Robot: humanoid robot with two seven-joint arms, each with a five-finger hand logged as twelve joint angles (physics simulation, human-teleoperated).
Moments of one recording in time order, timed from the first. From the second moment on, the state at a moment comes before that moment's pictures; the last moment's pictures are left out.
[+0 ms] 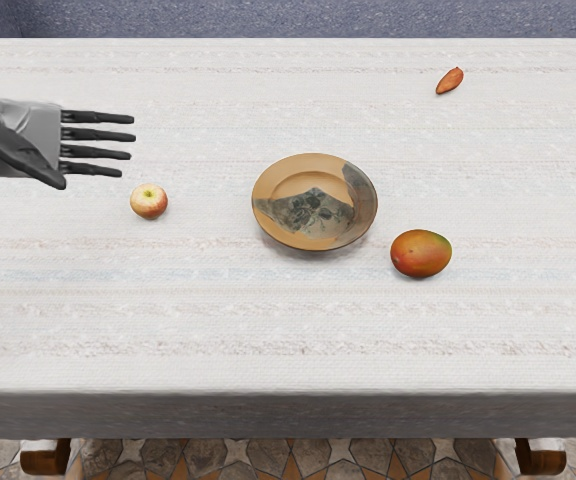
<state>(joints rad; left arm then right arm) -1.18 1.01 -0.30 -1.22 -0.34 -0.61 0.61 0.00 0.00 0.24 0.08 -0.01 0.10 -0.41</state>
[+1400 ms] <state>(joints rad) -1.07 0.60 -0.18 -1.34 1.06 0.31 0.61 0.00 0.00 0.21 0.08 -0.01 0.10 -0.41</state>
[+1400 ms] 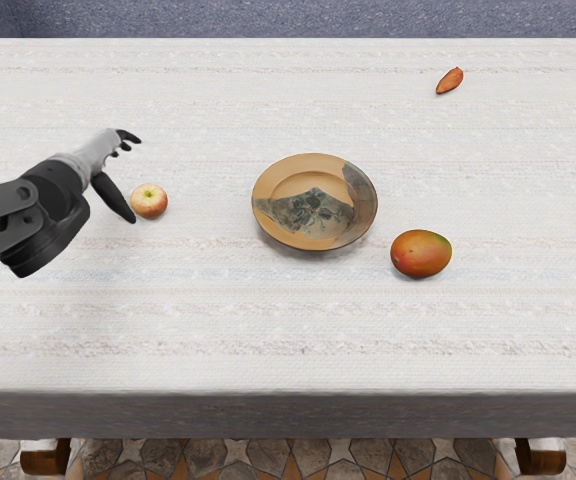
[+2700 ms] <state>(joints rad) -1.03 0.45 -0.14 -1.13 1.13 0.33 0.61 0.00 0.00 0.21 0.08 -0.01 0.10 -0.41</state>
